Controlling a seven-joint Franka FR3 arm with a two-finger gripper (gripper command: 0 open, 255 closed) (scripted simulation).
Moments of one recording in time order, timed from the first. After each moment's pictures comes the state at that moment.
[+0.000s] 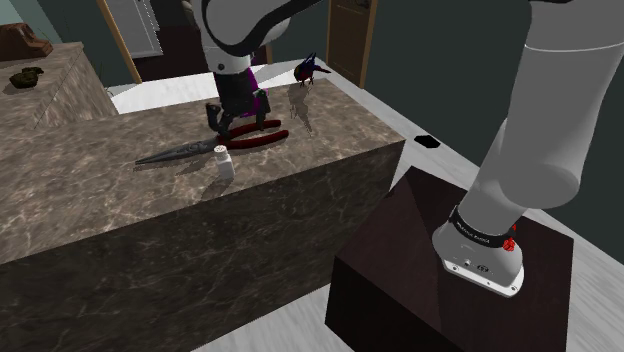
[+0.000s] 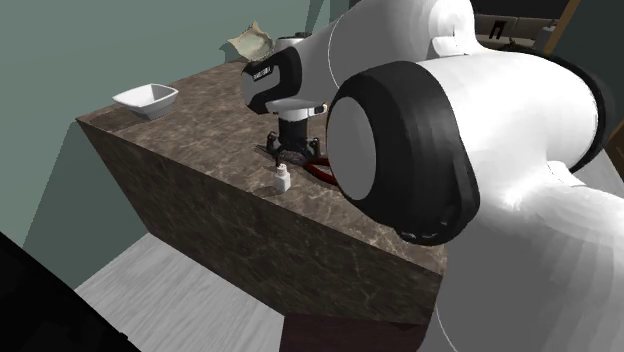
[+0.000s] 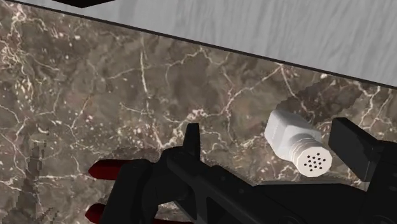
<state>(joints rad) 0.19 0.25 0.25 -1.78 0.00 1.96 0.58</state>
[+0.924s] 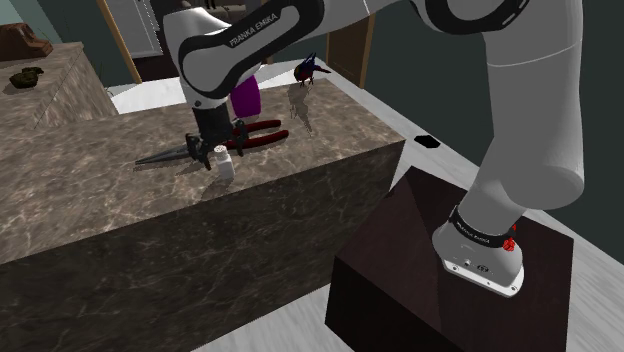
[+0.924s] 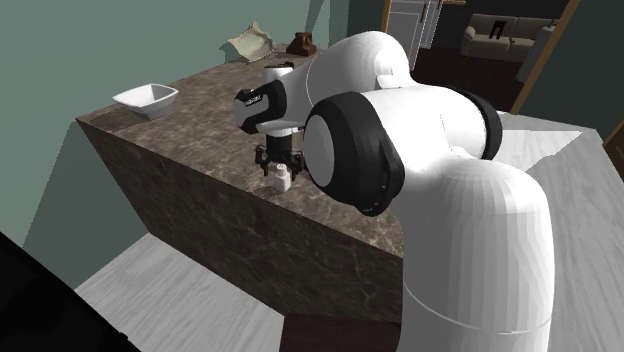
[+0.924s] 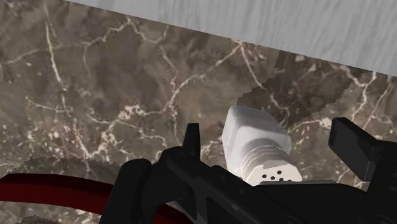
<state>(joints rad) 0.25 0.50 0.25 -1.61 -0.04 2.04 0.64</state>
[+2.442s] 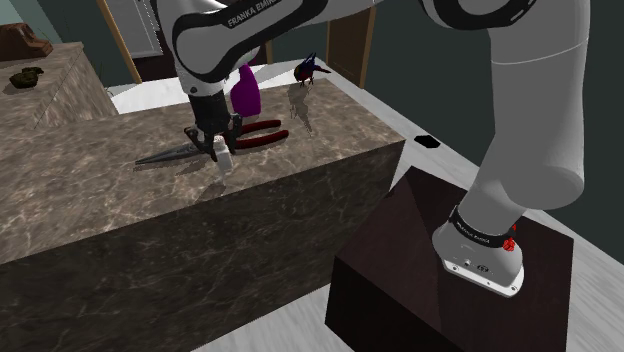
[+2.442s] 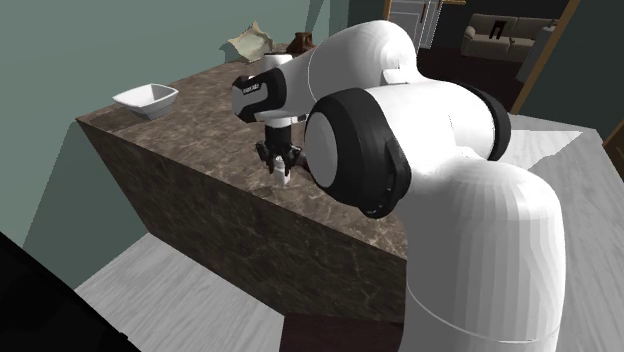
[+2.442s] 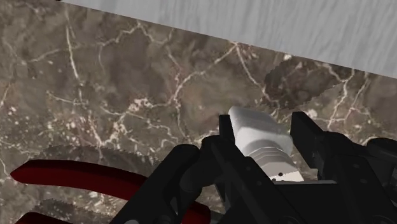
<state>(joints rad) 0.25 0.47 0.26 -1.57 -0.04 1.98 0.64</state>
